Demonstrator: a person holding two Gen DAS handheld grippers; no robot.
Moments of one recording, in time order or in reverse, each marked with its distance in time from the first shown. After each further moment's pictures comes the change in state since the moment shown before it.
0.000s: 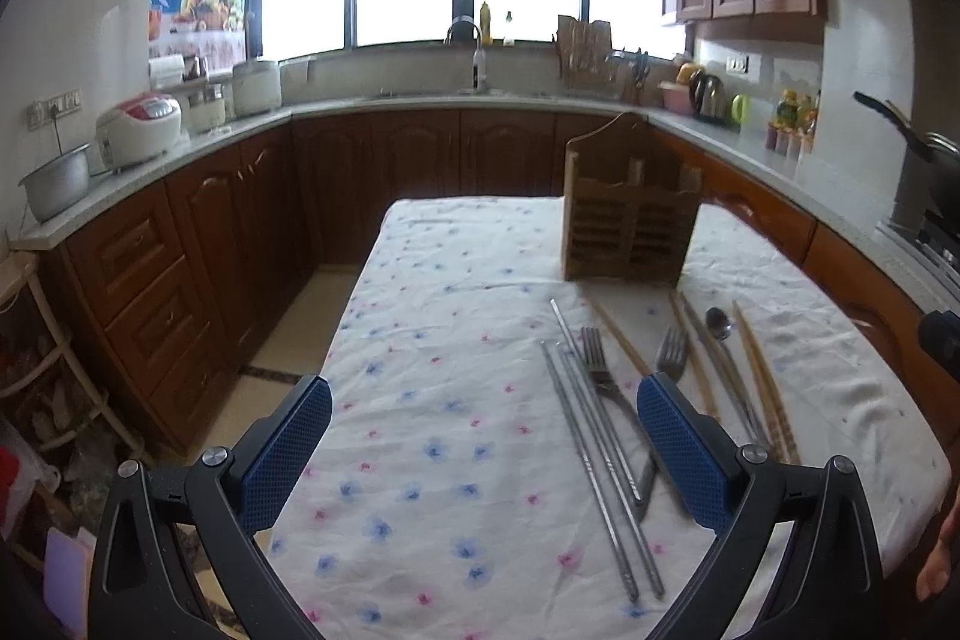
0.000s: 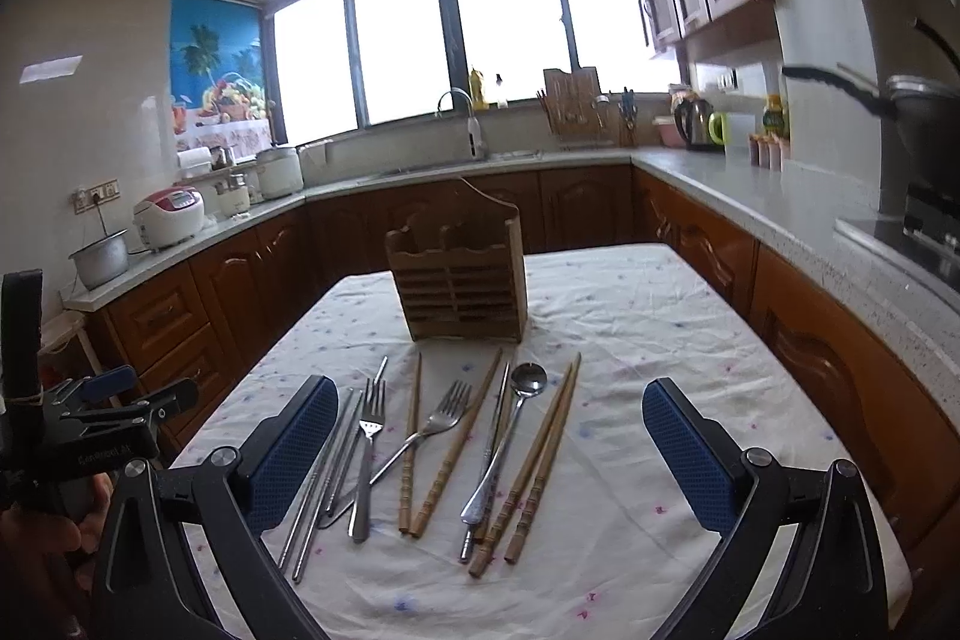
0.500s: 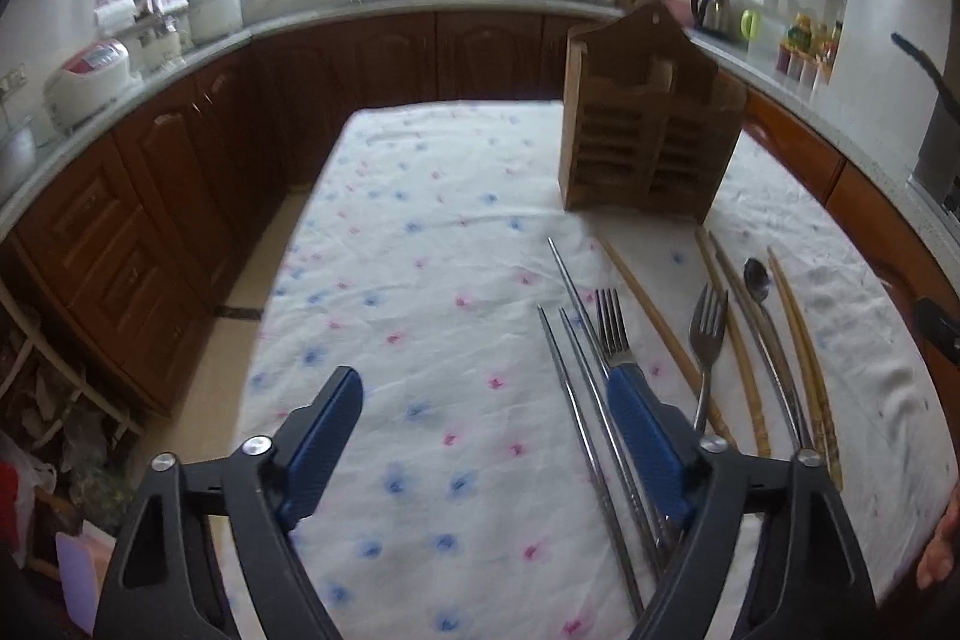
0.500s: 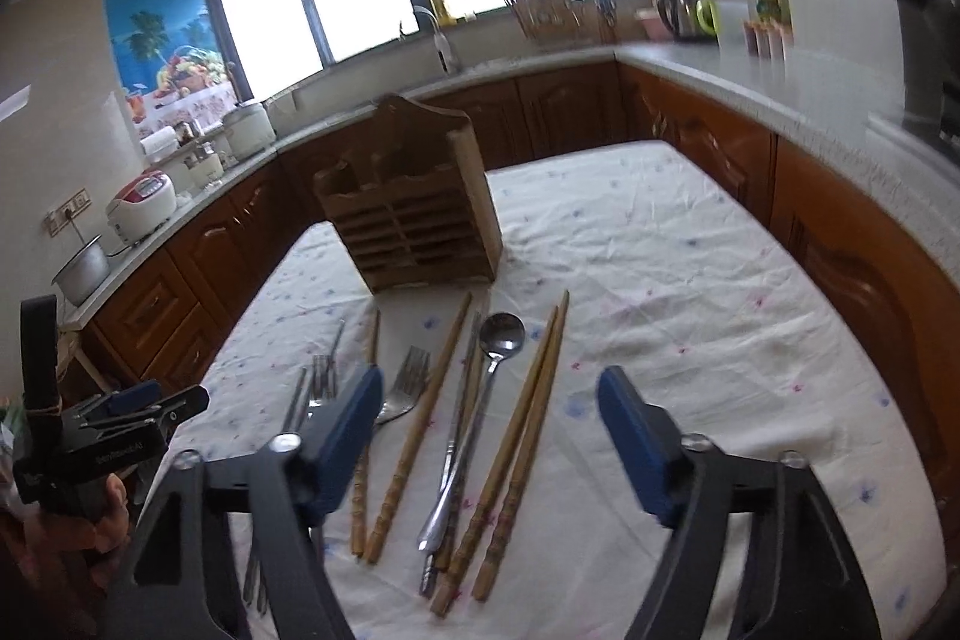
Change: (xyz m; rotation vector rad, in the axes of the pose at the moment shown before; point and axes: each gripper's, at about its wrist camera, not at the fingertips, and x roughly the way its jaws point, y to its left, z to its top) left arm 0.091 -0.005 0.044 0.014 0.272 -0.041; right arm 0.085 -0.045 0.004 0.138 0.234 0.013
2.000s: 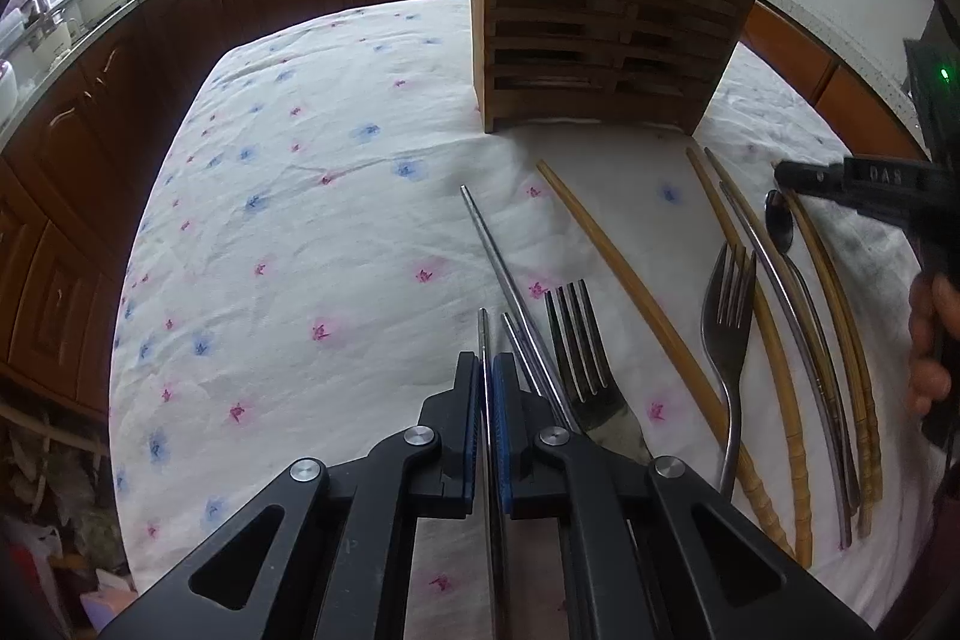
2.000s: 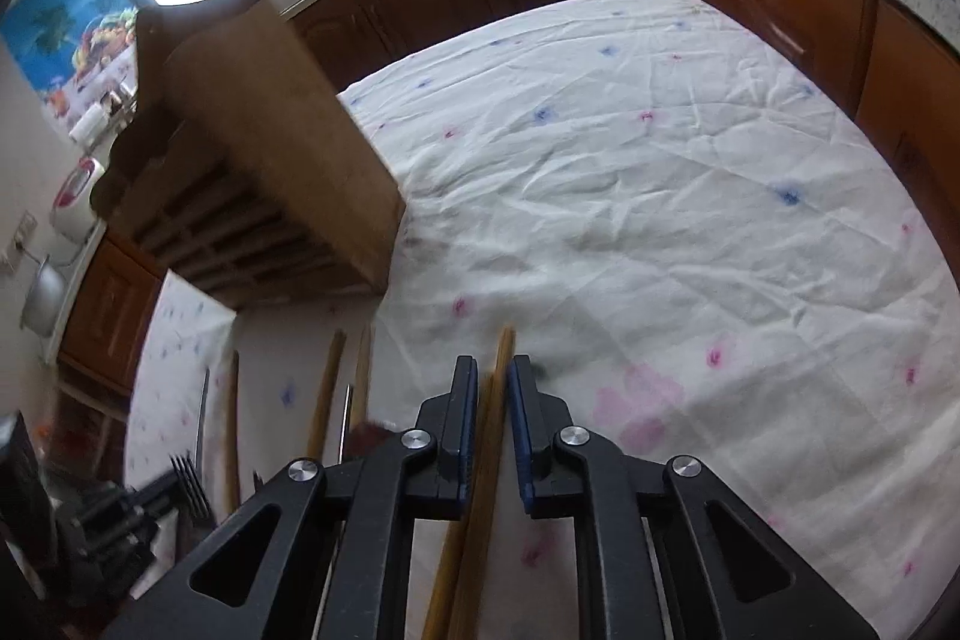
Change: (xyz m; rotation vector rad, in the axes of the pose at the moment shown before) left arm 0.117 -0.028 0.051 0.138 0.226 -0.100; right arm 0.172 -0.058 0.055 0.132 0.344 -0.014
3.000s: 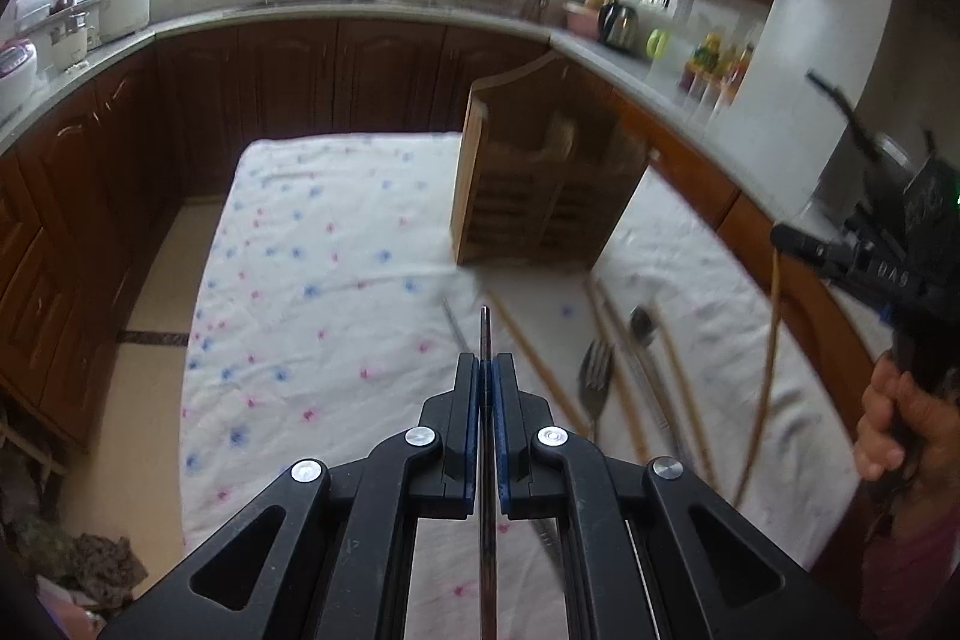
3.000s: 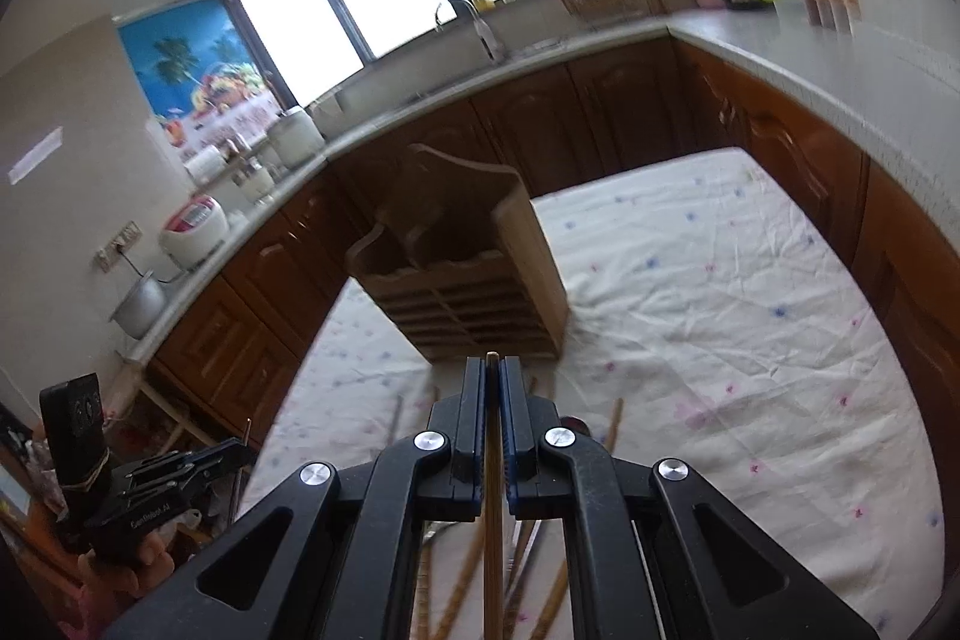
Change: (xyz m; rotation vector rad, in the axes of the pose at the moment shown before) left arm -0.152 0.038 -0.032 -0.090 -0.278 -0.185; right arm -0.144 0.058 -0.030 -0.126 -0.294 0.198
